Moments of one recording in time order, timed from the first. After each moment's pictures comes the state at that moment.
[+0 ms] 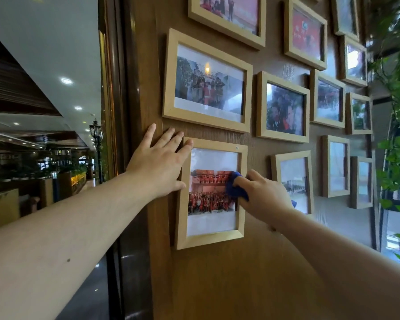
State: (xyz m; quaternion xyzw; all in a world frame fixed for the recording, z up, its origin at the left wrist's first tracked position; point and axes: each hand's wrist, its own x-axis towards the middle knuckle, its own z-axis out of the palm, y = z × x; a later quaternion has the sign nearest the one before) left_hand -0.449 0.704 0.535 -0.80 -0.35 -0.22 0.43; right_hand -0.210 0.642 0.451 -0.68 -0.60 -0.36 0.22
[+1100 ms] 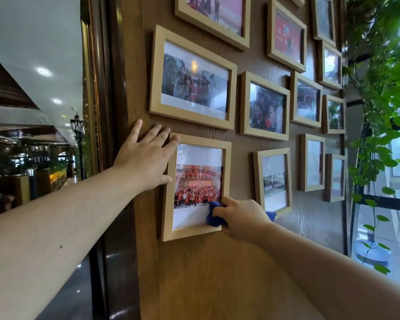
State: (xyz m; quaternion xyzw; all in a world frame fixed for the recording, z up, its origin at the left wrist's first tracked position) left_hand -0.449 0.702 0.534 -0.80 -0.36 -0.23 0.43; right_hand -0.232 0.623 0.413 -0.67 -0.67 -0.31 0.05
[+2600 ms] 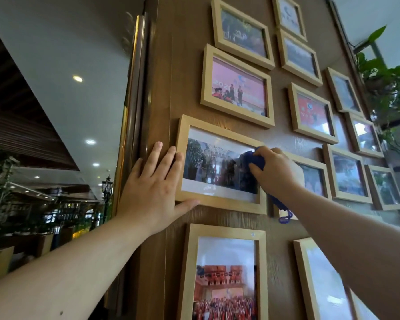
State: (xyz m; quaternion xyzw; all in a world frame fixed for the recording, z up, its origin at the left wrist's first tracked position) left_hand -0.450 0.741 0.620 -0.72 -0.32 -0.46 0.41; right_hand -0.183 0.673 0.664 -0.61 -0.49 -0.43 0.45
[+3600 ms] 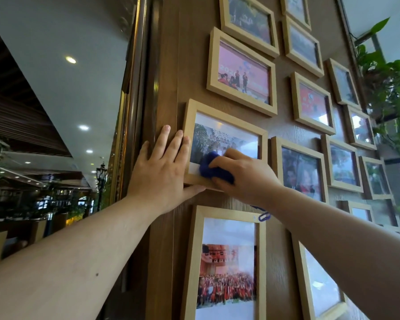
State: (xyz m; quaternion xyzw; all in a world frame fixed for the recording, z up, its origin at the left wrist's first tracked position) left_hand -0.451 0.740 0.619 -0.71 -0.32 -0.46 0.43; right_hand -0.257 0.663 0.628 -0.47 -0.68 -0.50 0.26
